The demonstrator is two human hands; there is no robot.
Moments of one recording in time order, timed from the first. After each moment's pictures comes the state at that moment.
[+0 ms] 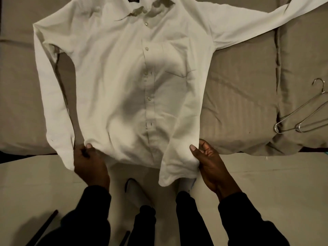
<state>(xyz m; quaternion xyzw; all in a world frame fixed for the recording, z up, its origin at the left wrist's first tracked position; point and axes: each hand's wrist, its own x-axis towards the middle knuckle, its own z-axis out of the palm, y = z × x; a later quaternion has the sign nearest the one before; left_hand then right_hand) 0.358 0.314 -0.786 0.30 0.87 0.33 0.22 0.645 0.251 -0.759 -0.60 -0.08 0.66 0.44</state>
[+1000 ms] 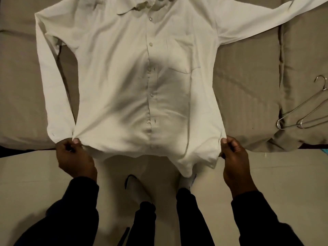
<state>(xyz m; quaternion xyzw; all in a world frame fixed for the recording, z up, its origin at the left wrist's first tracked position) 0.314 0.322 -0.795 0.29 0.87 0.36 0.16 0.678 0.232 -0.773 -0.76 -0.10 0.44 0.46</state>
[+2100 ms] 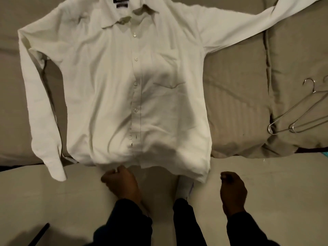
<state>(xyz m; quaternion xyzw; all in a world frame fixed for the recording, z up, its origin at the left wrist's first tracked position) 0.444 0.269 -0.820 0.06 0.89 0.28 0.36 0.699 0.162 -0.816 -0.93 -0.11 0.31 0.16</state>
